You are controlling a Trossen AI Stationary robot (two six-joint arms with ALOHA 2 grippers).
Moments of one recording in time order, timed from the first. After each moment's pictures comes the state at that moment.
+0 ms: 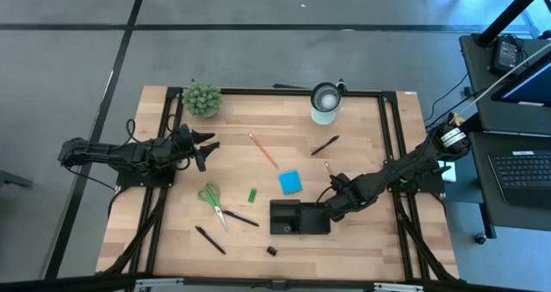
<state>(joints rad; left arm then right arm) -0.02 0.17 0.05 -0.08 -0.54 -0.32 0.48 1.60 0.89 -0.87 0.05 1.41</state>
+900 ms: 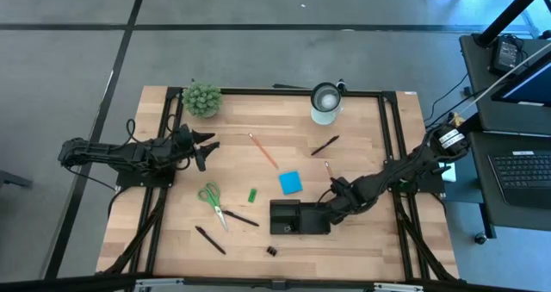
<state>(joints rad) -0.02 0.17 0.05 -0.08 -0.55 -0.33 0.49 1.64 0.81 -0.72 -0.02 1.46</state>
